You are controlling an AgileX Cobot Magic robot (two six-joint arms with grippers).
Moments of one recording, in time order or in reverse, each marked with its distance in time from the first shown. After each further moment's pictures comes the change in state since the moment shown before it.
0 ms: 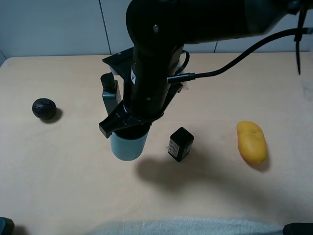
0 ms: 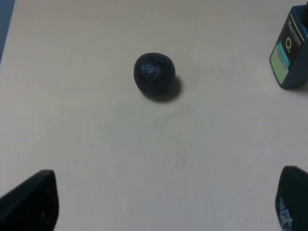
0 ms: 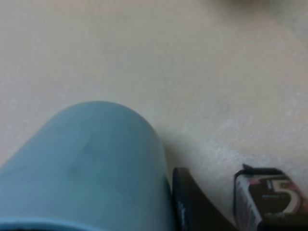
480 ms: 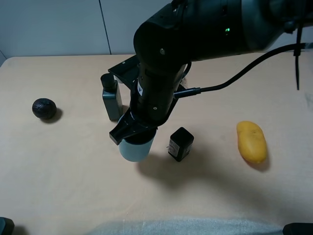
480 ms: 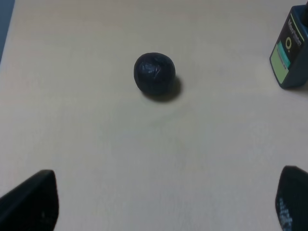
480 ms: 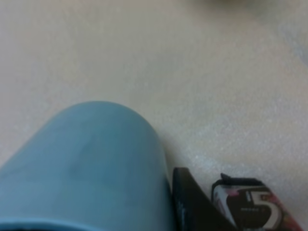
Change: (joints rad) left arm 0.000 0.000 0.000 0.000 0.000 0.000; right arm 0.000 0.008 0.074 -0.076 -0.087 0.000
